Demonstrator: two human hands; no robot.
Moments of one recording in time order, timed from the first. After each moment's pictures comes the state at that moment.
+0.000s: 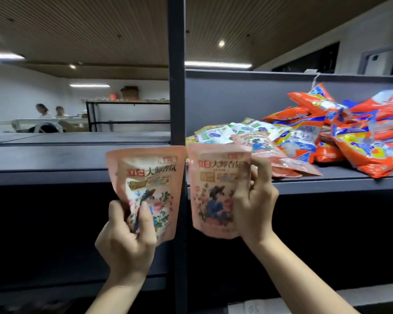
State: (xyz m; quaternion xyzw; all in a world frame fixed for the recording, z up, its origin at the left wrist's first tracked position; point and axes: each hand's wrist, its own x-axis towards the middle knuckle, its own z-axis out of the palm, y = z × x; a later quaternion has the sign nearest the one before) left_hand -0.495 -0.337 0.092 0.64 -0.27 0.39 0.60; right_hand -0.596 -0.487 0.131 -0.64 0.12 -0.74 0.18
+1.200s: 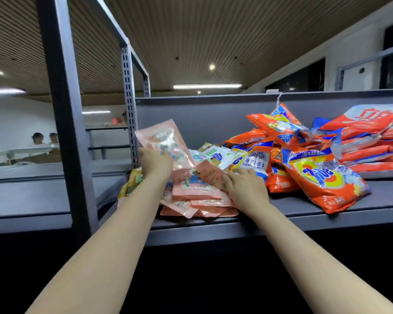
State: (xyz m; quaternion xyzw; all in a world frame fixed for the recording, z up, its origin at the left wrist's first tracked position) left_hand -0.507 -0.615 0.250 0.76 -0.17 0.11 0.62; right_hand -0.649 -0.744 0.182 -0.88 0.32 -0.35 -0.05
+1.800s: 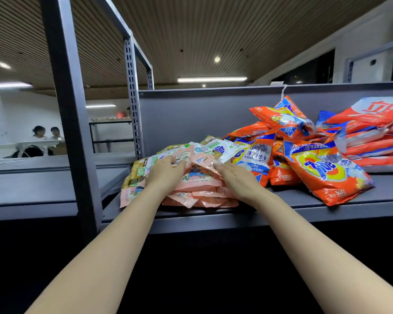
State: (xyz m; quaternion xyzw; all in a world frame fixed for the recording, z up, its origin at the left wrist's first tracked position) left_hand -0.499 -0.611 0.209 0.86 -0.33 0.09 0.39; right_hand -0.656 -0.731 0.195 -0.94 0.22 -0.26 0.10
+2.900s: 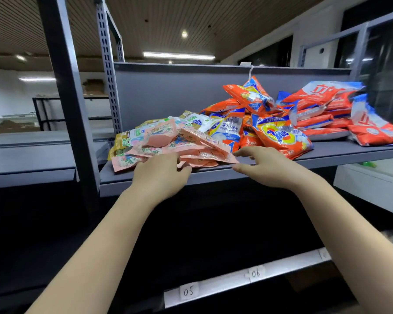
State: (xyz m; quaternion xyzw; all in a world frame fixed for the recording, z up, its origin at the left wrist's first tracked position) left_hand -0.622 -0.491 0.198 0.85 -0.48 0.12 0.19; right_hand -0.795 -0.637 0.205 -0.91 0.33 -0.21 0.12
